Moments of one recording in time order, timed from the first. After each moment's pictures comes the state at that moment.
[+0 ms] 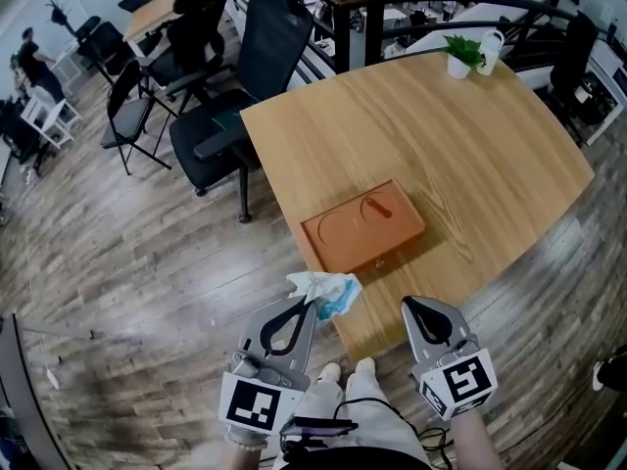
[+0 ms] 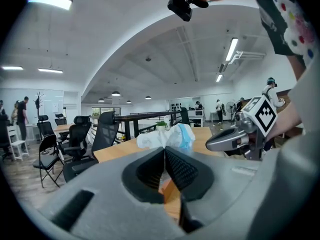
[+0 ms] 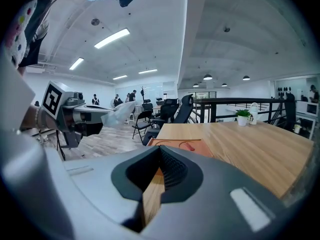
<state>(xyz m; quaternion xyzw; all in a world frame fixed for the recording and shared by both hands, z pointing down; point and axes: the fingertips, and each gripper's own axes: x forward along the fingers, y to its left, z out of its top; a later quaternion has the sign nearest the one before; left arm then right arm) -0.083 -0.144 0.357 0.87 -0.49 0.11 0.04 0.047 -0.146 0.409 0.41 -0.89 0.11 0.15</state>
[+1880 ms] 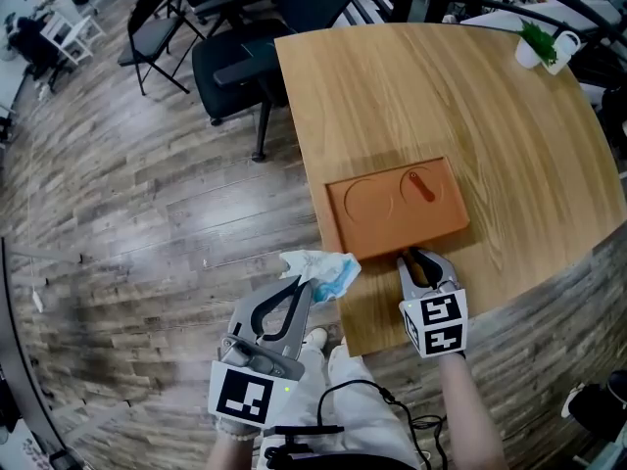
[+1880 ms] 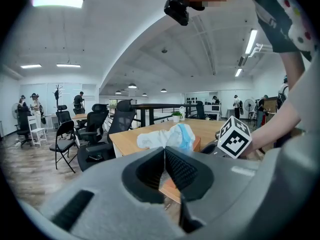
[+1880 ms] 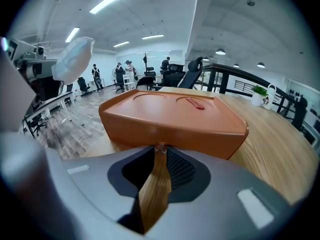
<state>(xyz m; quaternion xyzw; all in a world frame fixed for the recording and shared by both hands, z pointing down) -0.120 -0.164 0.433 0.81 -0.57 0.12 0.09 0.022 -0.243 0.581 0.37 -0.86 0.14 0.33</state>
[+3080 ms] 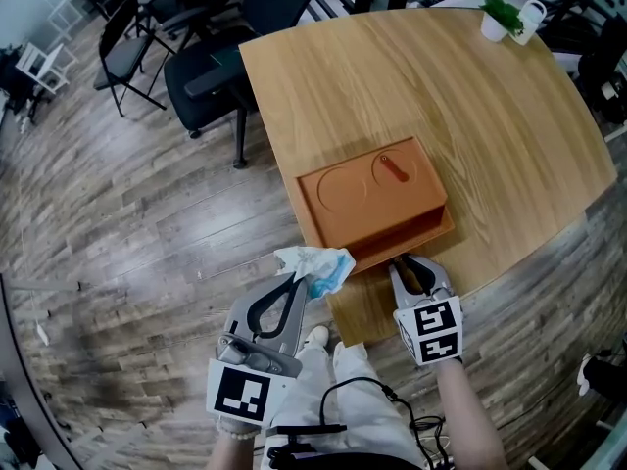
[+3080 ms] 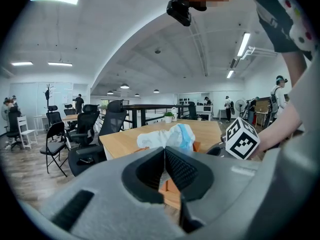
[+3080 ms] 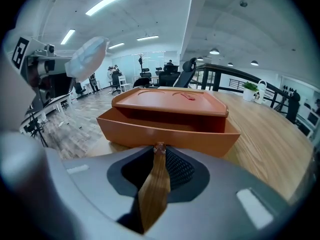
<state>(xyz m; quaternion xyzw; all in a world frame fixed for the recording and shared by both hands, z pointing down) -0.099 -0.159 0.436 0.83 -0.53 0.12 0.09 0.046 -0.201 0.584 0.40 -0.85 0.15 0.32</state>
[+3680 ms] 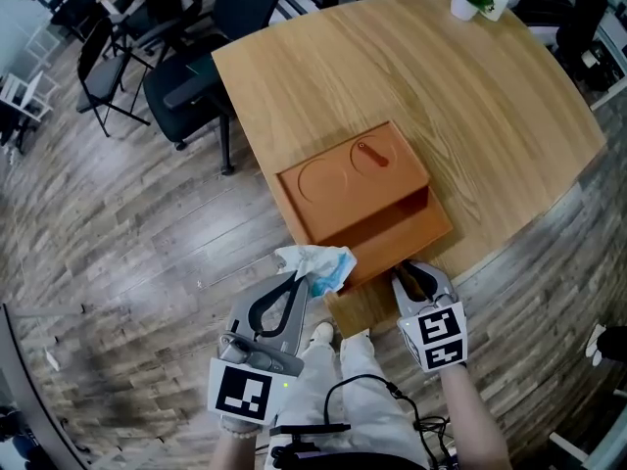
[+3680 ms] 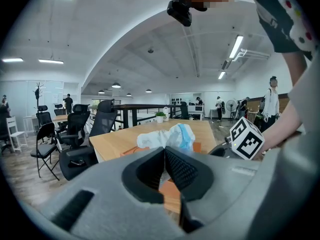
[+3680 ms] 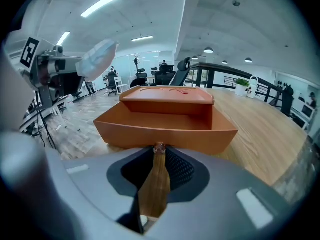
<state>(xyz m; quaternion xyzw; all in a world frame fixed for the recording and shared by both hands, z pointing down) -0.073 -0.152 0.438 0.86 -0.49 0.13 0.09 0.072 -0.164 0.584 0.42 -0.84 0.17 0.31</state>
